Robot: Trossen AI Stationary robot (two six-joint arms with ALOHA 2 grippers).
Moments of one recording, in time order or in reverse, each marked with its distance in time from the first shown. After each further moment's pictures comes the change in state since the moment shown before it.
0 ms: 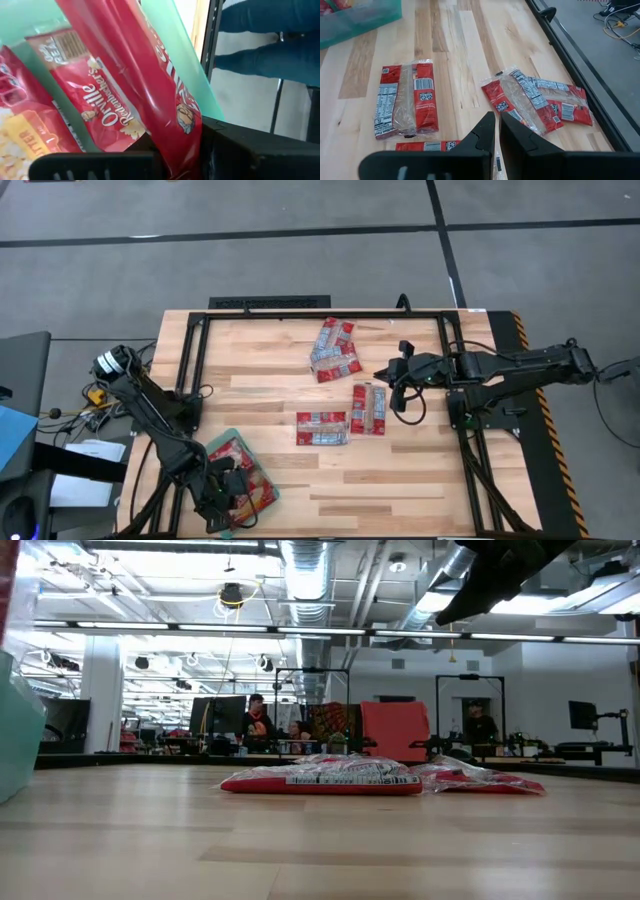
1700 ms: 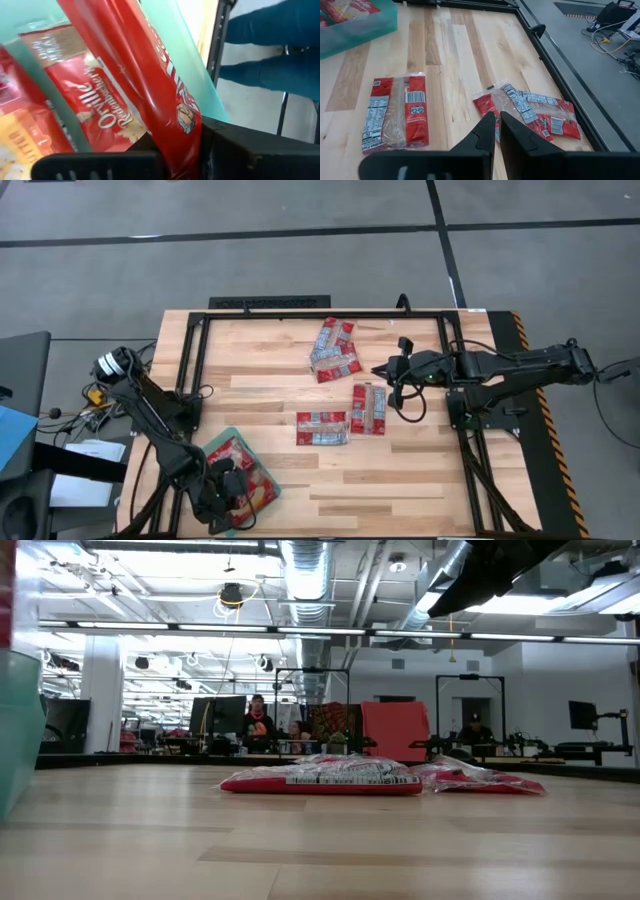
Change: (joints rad) left arm -0.027 0.022 -0.011 0.037 -0.080 -0.040; right arm -0.009 0.000 0.000 0.064 0.031 -0.054
